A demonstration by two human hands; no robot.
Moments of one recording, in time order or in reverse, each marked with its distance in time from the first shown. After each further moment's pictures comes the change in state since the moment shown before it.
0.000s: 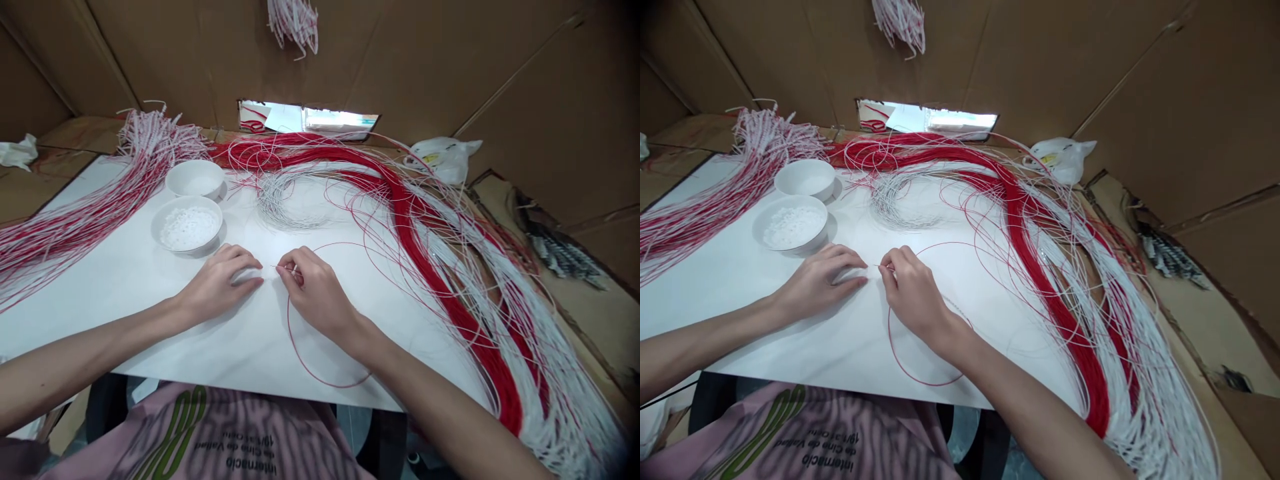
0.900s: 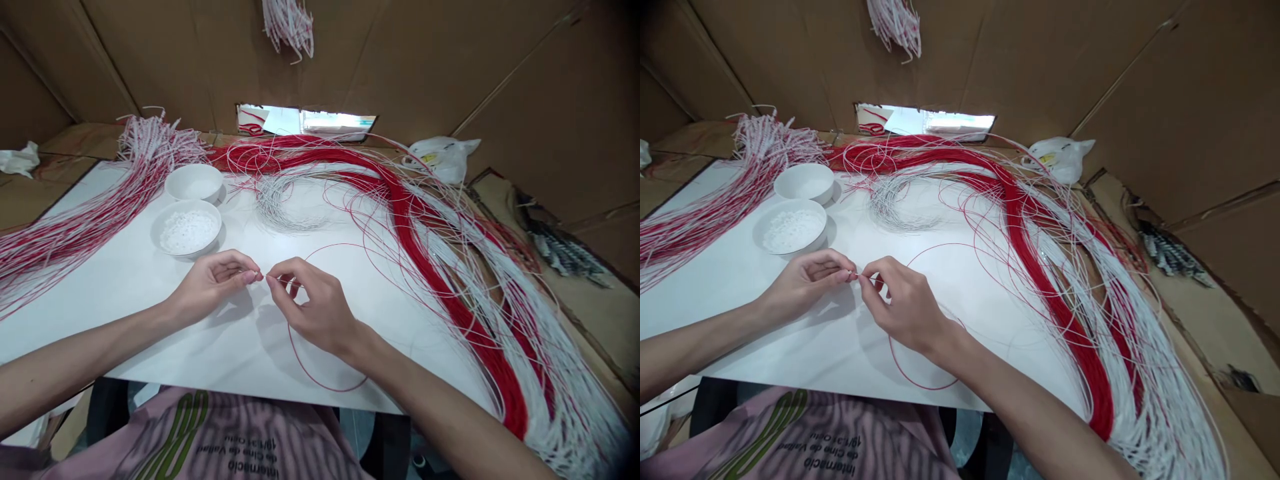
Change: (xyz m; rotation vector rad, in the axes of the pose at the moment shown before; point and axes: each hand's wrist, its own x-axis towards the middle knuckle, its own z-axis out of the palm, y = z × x) left_hand -0.001 0.015 -0.014 -0.971 -0.024 -0.475; right_hand -0.008 -0.015 0.000 0.178 0.144 -0.285
